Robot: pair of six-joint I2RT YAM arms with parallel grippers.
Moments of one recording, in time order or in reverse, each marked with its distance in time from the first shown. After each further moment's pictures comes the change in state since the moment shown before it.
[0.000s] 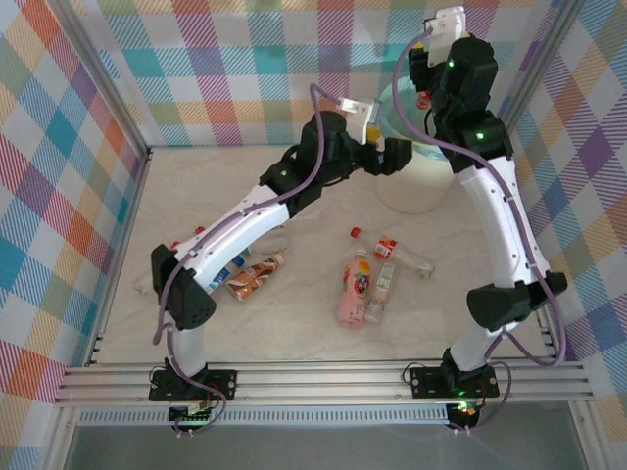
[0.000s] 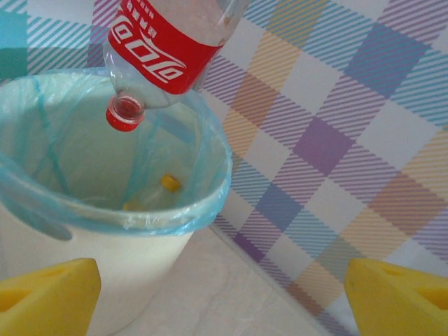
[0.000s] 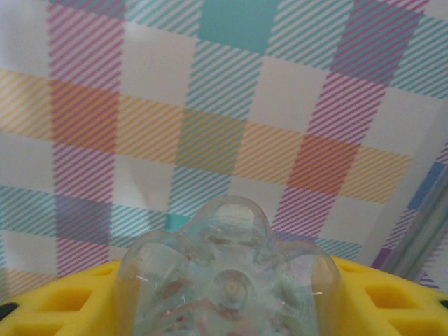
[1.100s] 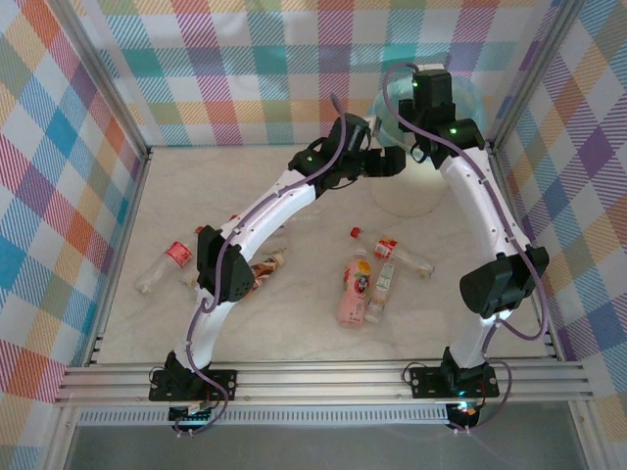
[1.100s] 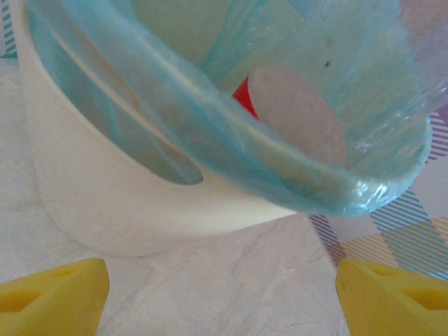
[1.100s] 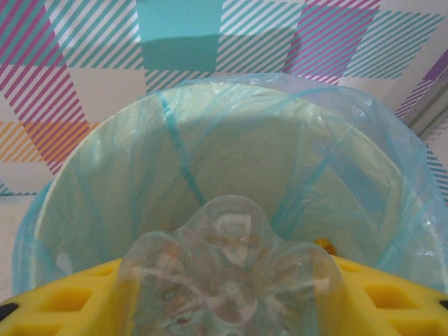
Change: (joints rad) left arm 0.063 0.323 0.309 -0.351 0.006 -0.178; right arm -0.024 0.077 -0.150 -0.301 0.040 0.329
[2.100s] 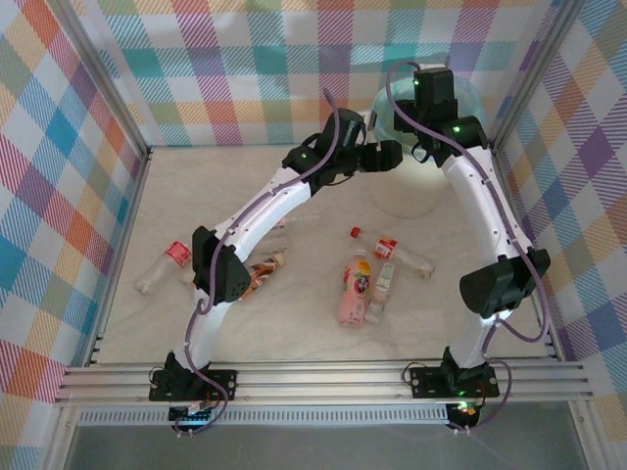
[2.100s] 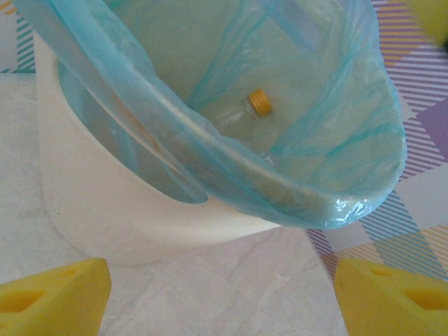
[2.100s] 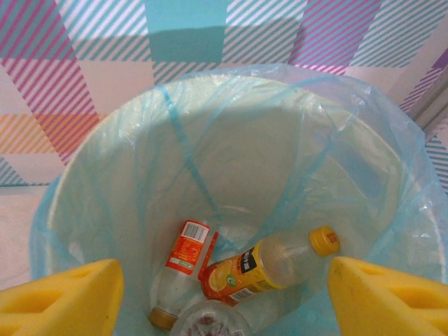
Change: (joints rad) left arm 0.013 -0.034 0.000 -0.018 -0.005 -0.006; right arm 0.001 0.000 0.067 -0.084 -0.031 0.027
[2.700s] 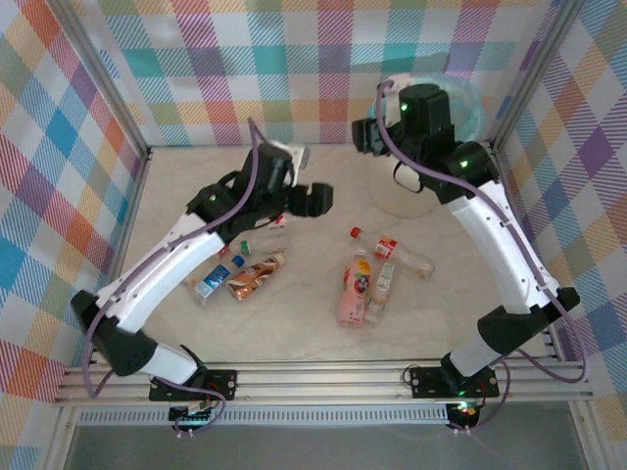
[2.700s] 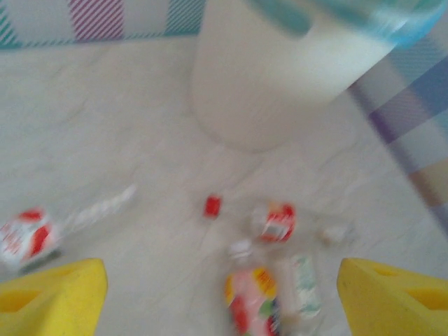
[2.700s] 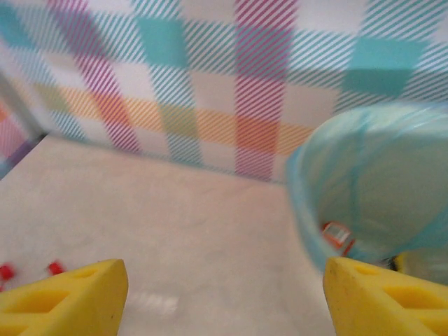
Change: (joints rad) left arm 0.000 -0.789 -0.802 -0.181 -0.210 0.178; right arm 0.254 -0.248 -0.156 -0.013 -0.200 0.018
